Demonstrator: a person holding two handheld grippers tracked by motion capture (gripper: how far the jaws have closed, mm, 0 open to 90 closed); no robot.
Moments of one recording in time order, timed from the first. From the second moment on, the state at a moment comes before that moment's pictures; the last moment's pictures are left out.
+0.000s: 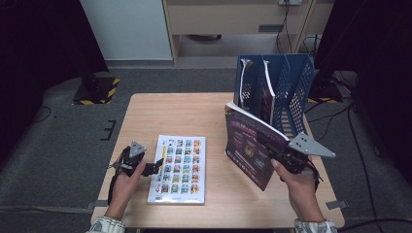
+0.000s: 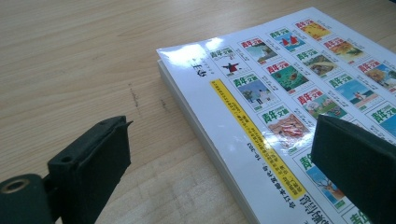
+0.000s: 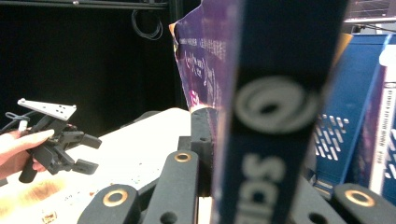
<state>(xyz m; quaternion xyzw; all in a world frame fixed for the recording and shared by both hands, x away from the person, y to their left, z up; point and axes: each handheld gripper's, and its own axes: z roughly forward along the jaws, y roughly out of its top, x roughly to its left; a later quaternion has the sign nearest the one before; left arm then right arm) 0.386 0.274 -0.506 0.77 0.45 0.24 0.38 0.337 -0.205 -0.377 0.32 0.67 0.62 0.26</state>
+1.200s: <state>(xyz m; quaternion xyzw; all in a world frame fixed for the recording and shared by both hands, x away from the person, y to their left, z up) 0.386 0.276 -0.503 0.77 0.45 0.24 0.38 0.320 -0.271 -0.360 0.36 0.65 0.61 0.28</state>
